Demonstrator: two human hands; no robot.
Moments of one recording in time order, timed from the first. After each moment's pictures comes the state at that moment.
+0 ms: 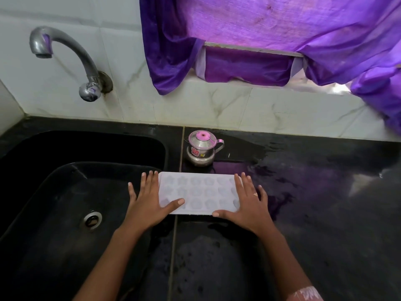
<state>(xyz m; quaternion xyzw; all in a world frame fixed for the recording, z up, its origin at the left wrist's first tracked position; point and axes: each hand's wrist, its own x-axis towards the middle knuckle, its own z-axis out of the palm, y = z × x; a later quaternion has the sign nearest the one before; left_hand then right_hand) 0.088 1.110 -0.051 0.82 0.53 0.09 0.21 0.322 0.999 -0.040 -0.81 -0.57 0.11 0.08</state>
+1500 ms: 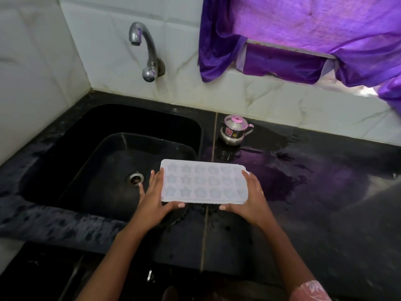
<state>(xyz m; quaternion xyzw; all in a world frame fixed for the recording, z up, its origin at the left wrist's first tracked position) -0.027 1.006 -0.040 0.76 0.49 0.25 0.34 0.224 0.938 -0.015 -0.75 -0.54 0.25 0.28</state>
